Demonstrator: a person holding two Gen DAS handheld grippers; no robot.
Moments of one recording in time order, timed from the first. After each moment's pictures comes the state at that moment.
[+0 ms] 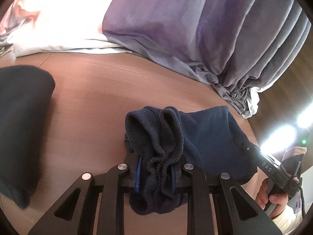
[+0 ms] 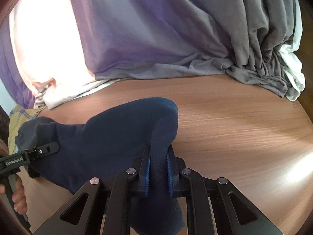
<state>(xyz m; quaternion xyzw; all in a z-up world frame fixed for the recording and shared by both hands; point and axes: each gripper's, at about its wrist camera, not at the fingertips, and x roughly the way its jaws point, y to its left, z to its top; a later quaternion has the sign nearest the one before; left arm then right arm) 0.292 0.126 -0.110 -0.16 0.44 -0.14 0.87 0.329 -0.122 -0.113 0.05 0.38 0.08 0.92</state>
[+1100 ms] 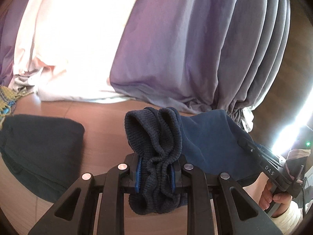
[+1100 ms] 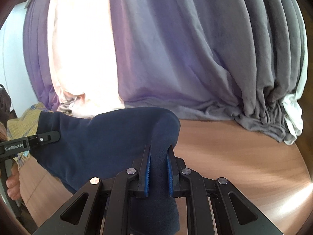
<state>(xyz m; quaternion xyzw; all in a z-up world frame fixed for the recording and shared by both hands) 0.238 0.144 -0.010 -0.11 0.32 -0.11 0.93 0.275 -0.104 -0.035 0.00 0.26 0.15 0.95</state>
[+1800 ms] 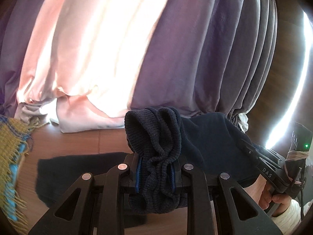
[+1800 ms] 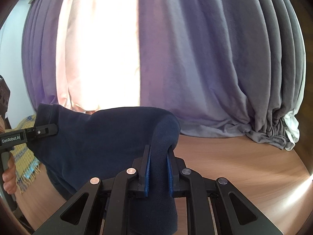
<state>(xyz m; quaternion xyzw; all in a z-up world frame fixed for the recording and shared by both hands) 0.233 0.296 0.051 -0.07 0.29 -0.16 0.94 0.241 0.049 0.001 -0.01 0.21 0.11 0.97</state>
